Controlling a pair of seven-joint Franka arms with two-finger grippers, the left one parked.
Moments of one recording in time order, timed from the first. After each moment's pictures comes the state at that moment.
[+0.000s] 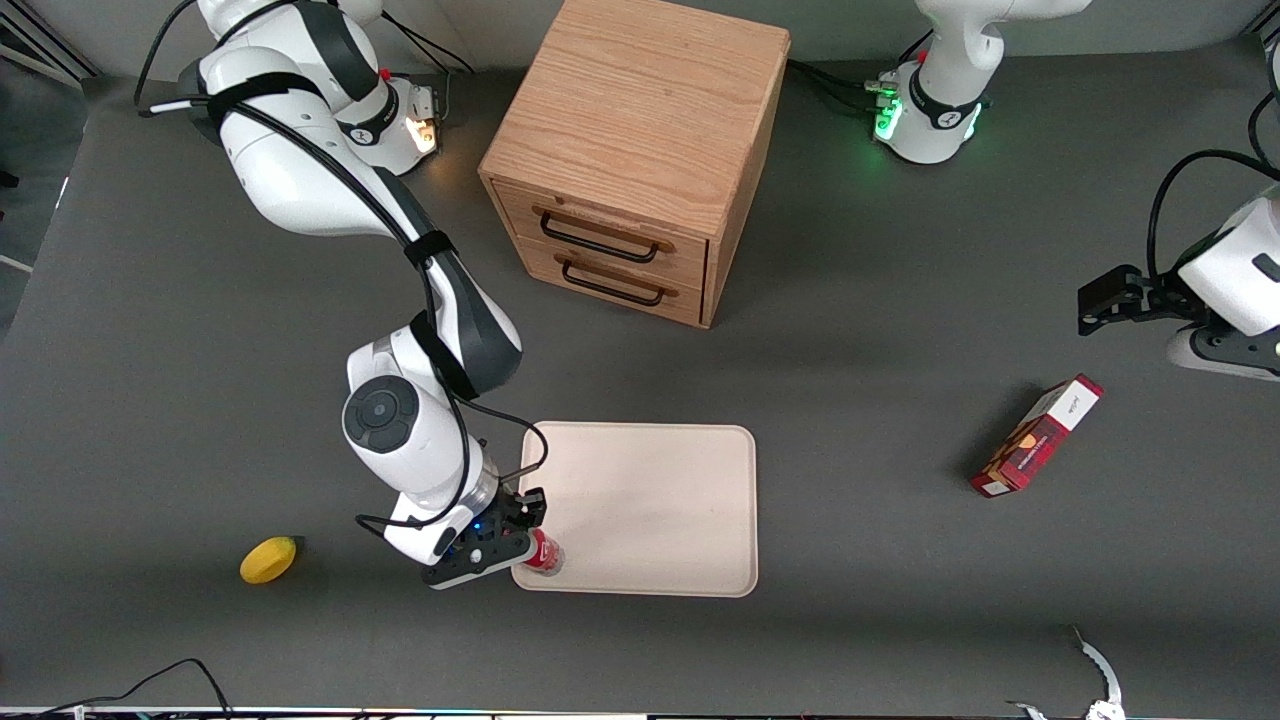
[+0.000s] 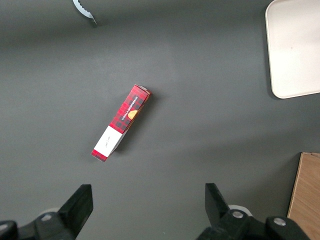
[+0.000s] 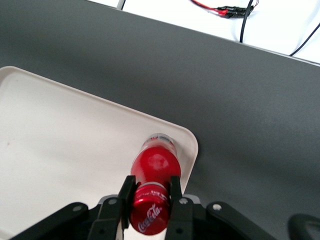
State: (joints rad) arm 0.35 0.91 0.10 -1.03 -0.08 2.18 0.15
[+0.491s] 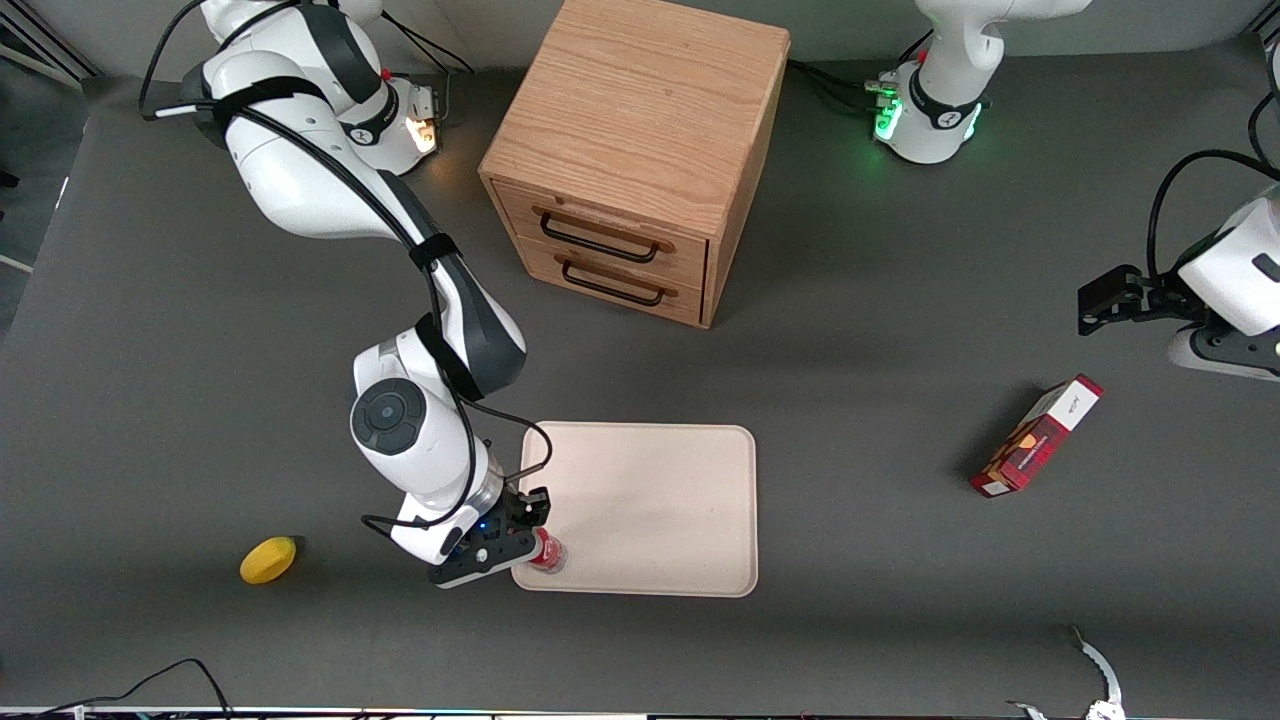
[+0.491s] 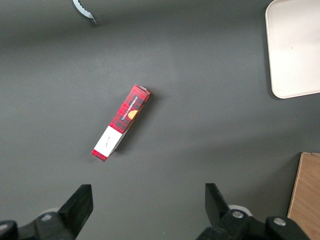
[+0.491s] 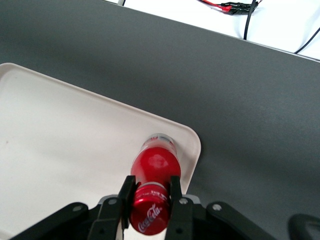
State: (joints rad) arm 0.35 0.91 0.10 -1.03 -0.08 2.18 0.15
